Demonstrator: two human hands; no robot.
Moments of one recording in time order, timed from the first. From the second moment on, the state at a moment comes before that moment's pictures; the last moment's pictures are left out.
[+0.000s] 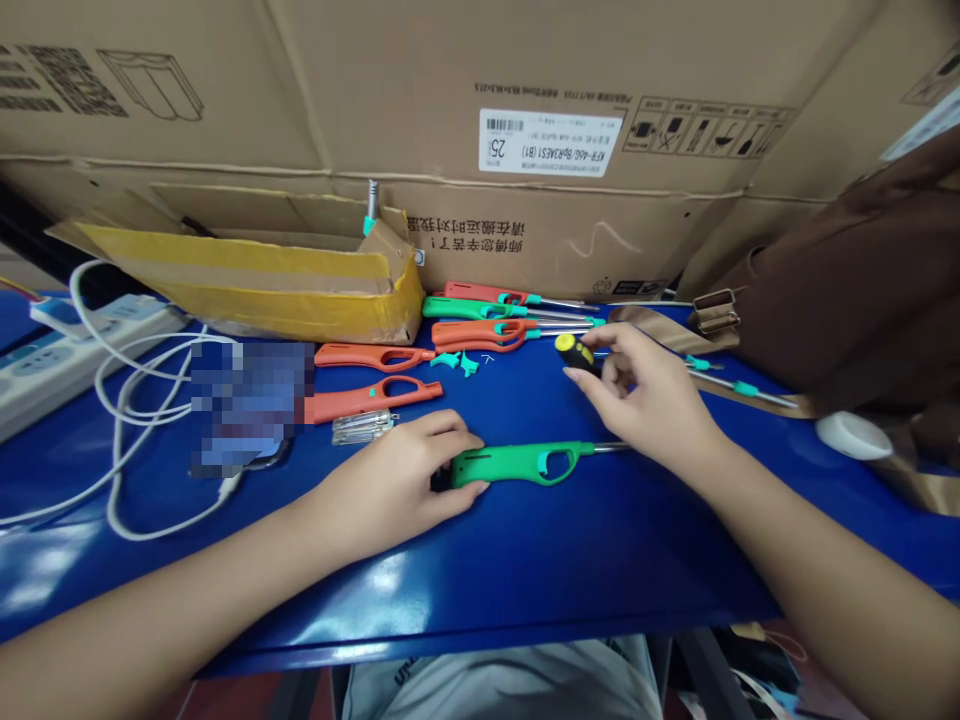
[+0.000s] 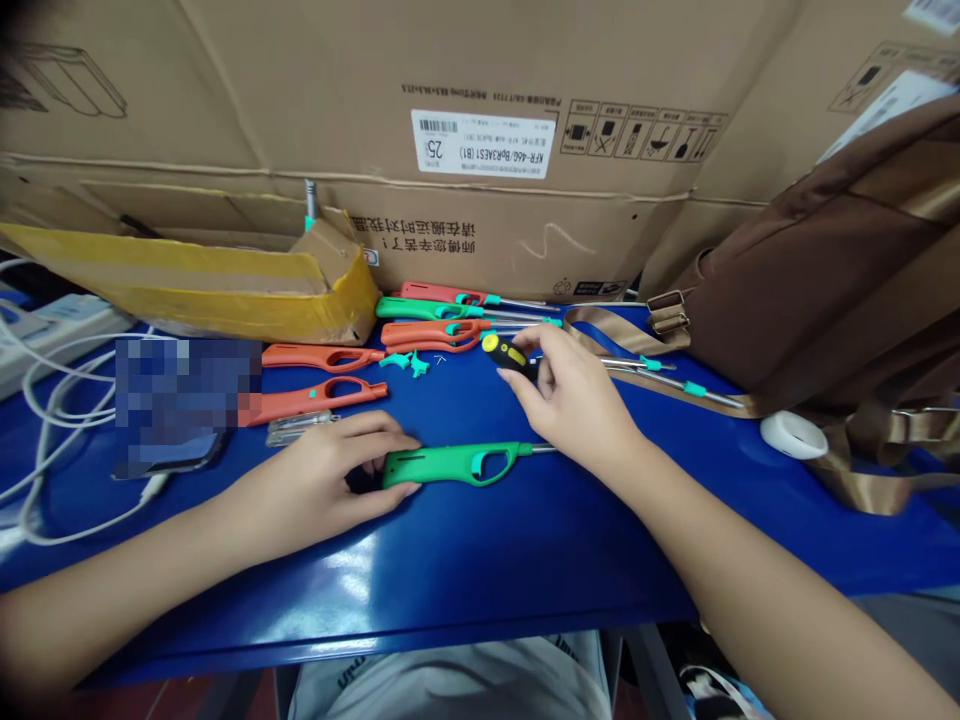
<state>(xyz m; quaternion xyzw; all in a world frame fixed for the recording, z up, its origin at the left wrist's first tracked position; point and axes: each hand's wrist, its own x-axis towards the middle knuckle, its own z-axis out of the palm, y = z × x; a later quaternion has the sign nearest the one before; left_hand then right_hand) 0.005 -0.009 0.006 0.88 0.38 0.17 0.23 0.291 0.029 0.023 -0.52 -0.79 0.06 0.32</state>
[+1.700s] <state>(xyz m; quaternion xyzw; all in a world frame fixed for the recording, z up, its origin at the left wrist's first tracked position) 0.020 -0.012 -0.005 0.72 0.42 0.35 0.42 0.267 0.007 0.019 -0.41 -0.72 0.23 0.51</state>
